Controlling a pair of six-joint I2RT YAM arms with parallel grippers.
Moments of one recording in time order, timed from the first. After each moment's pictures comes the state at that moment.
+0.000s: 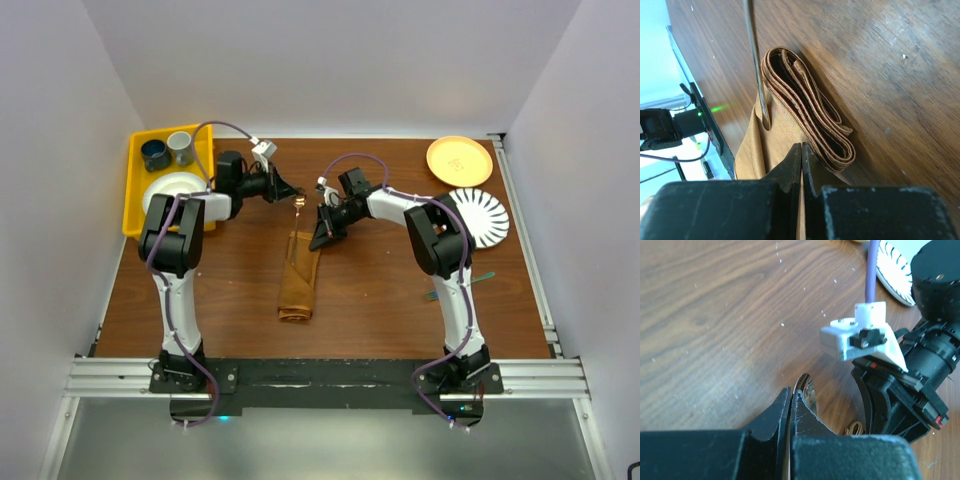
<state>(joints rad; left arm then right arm) -0.15 2.14 1.27 0.47 0.90 -0.23 0.49 2.27 1.58 -0.40 -0.84 0.32</state>
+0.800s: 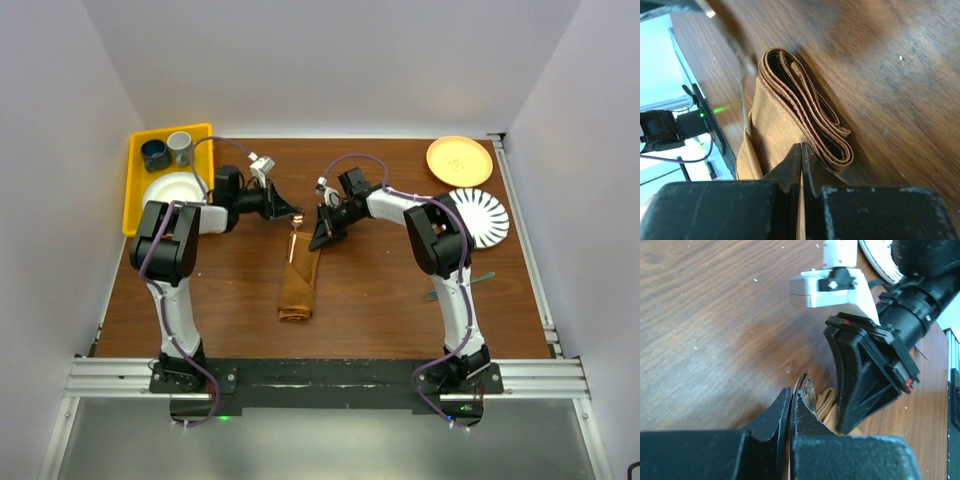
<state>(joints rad) -0.15 2.04 1.10 0.46 0.94 -0.25 0.49 2.29 1.59 -0.41 -0.83 0.33</state>
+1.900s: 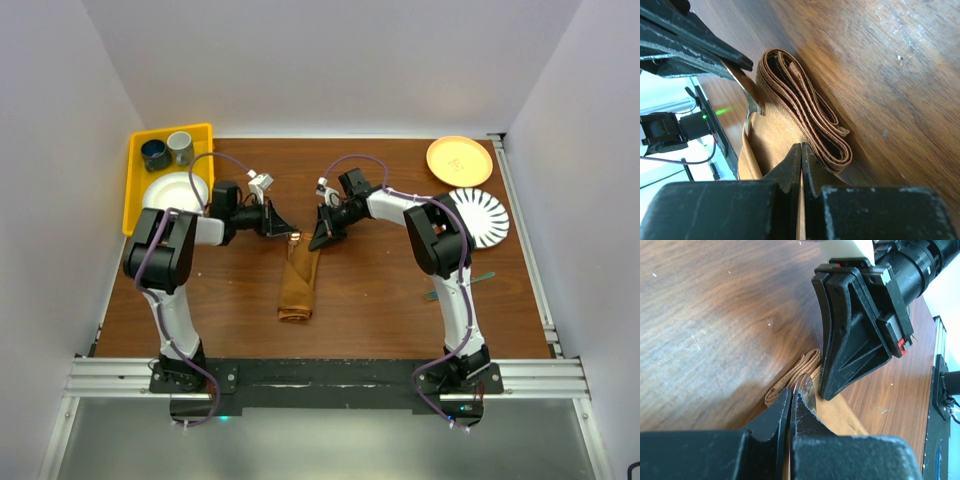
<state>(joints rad) -0.15 1.96 0.94 0.42 0.95 -0.25 0.49 2.29 1.58 -0.39 -0.83 0.36</state>
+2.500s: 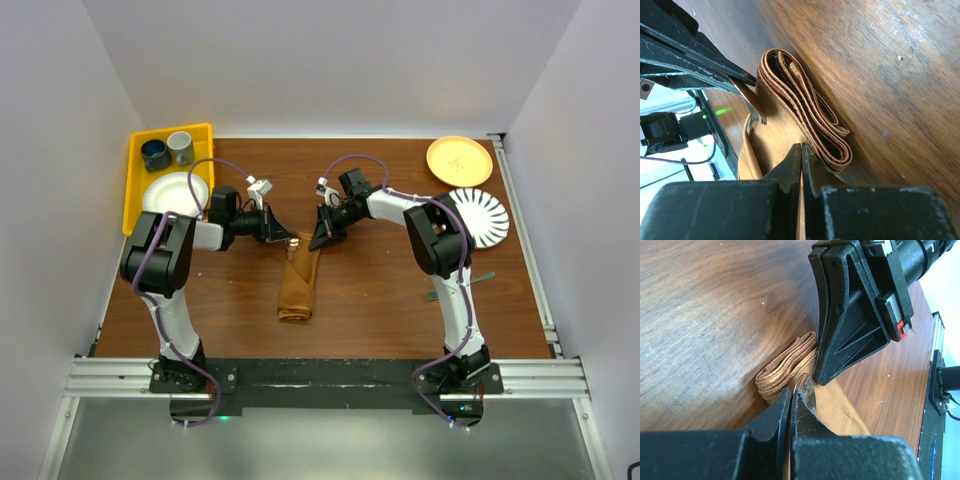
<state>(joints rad) -0.15 1.92 0.87 0.42 0.94 -0.25 0.49 2.29 1.58 -0.39 -0.83 0.36</state>
